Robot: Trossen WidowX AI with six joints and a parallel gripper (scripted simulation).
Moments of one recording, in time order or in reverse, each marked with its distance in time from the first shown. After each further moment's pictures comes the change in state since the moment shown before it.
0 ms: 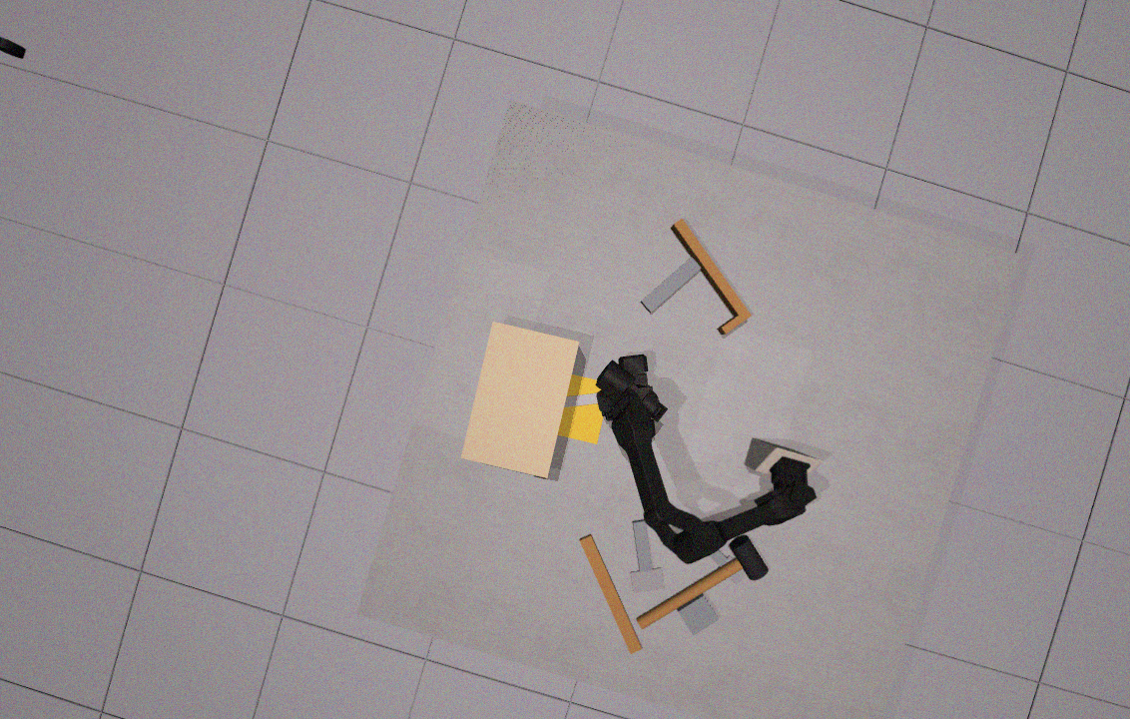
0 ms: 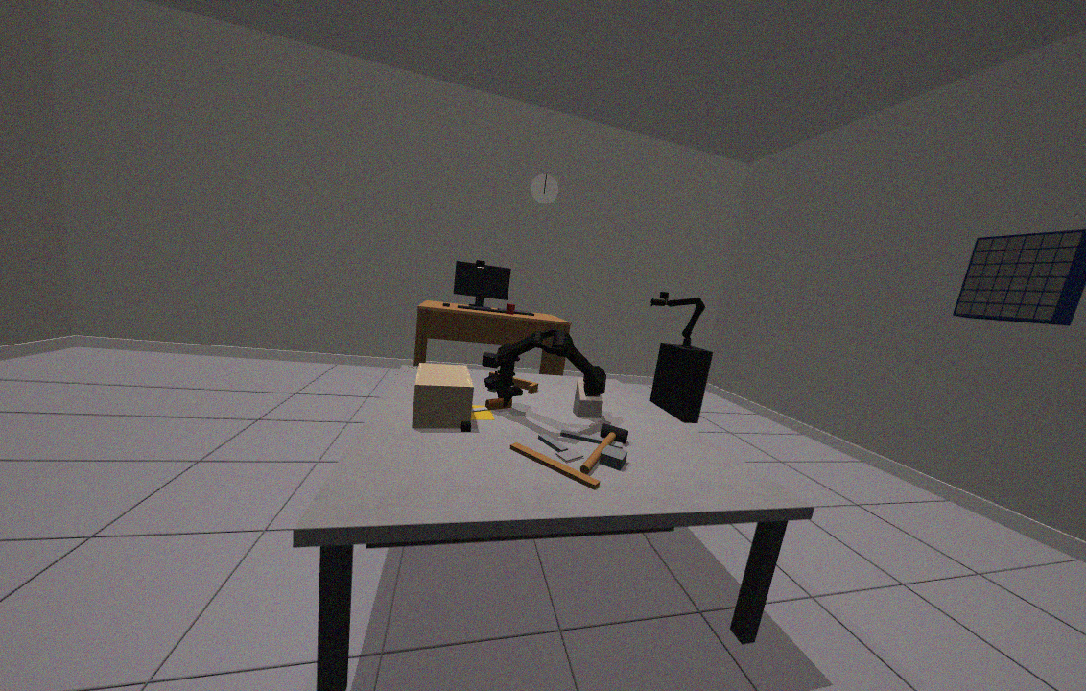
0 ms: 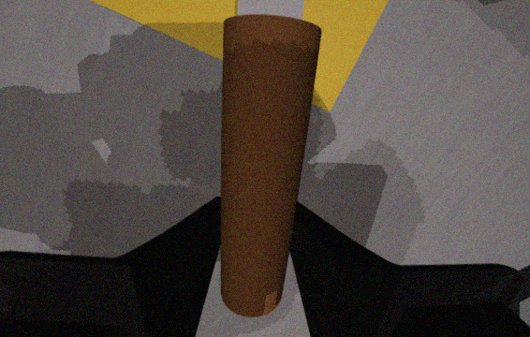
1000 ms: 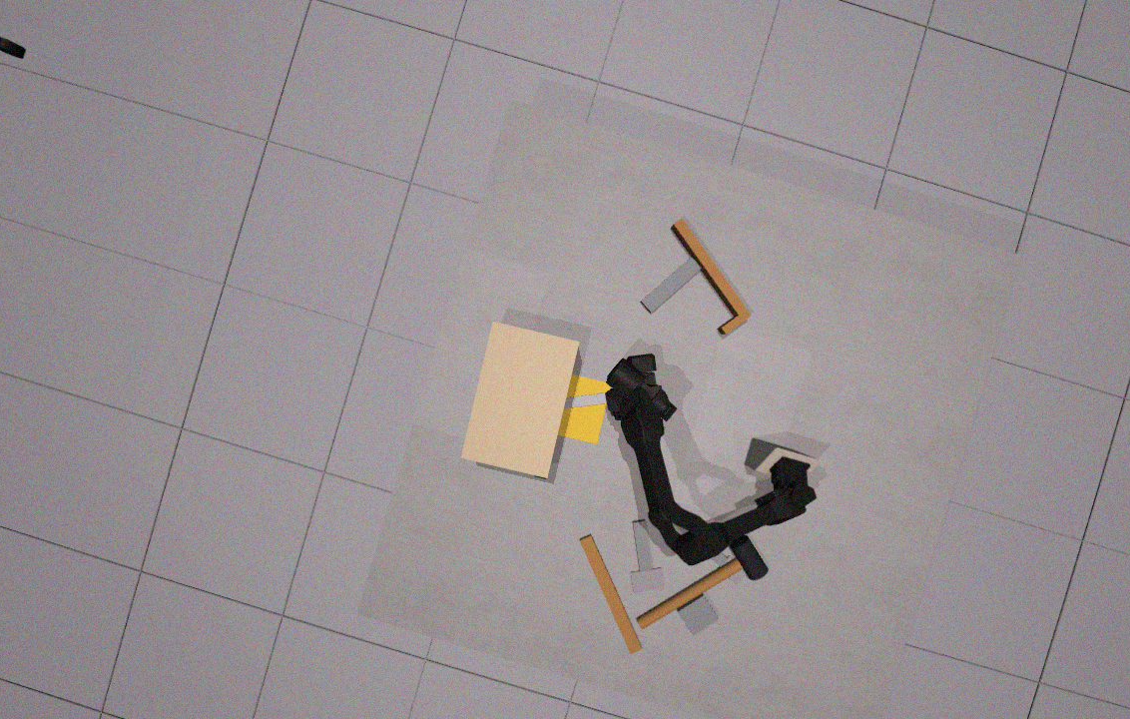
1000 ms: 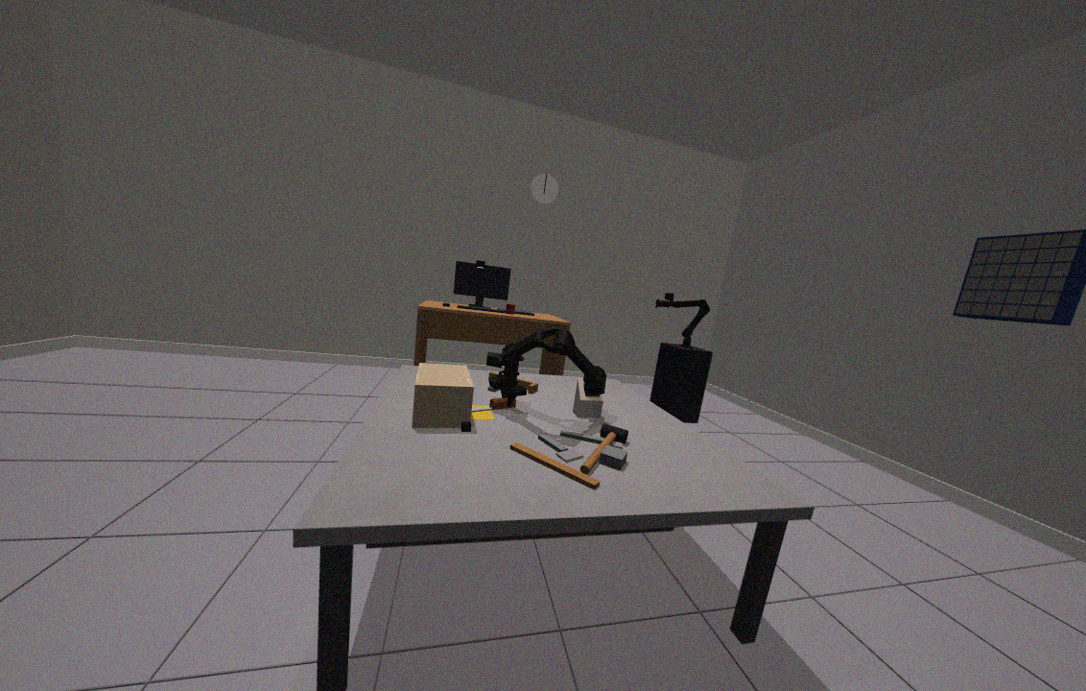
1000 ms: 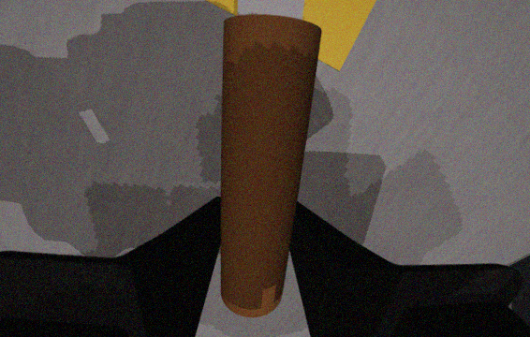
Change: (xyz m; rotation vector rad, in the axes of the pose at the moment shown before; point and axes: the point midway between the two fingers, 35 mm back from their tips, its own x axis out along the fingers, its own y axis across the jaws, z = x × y) arm 0.000 0.001 -0.019 -0.004 -0.006 0.005
